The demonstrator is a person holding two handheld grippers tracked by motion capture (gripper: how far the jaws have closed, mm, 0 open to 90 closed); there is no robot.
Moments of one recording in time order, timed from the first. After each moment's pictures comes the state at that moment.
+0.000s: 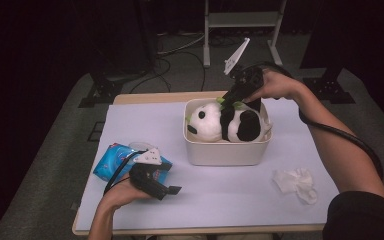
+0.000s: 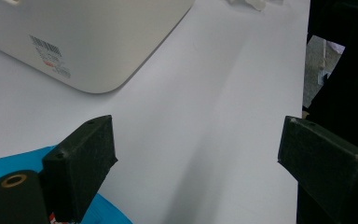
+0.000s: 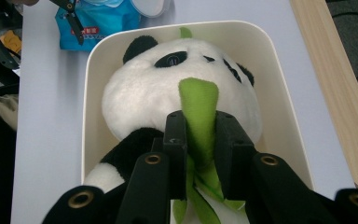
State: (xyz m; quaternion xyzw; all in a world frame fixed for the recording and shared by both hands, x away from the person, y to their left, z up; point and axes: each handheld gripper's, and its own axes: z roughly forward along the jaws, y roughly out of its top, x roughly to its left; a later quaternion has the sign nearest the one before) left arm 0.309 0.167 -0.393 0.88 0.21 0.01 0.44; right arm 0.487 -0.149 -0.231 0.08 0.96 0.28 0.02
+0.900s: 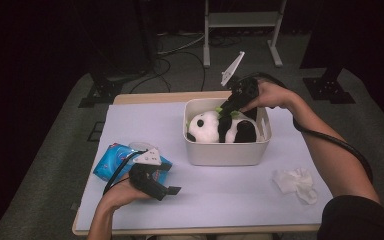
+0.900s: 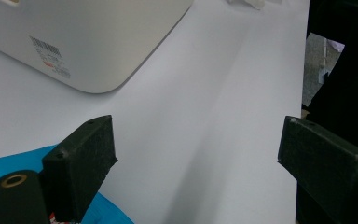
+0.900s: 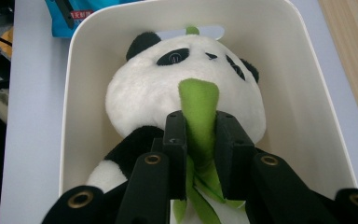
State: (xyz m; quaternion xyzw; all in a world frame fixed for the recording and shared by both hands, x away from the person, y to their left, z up) left arm 0.308 0.168 -0.392 0.88 0.20 0.02 0.43; right arm 0.490 -0.145 -0.266 0.08 0.96 0.27 0.00
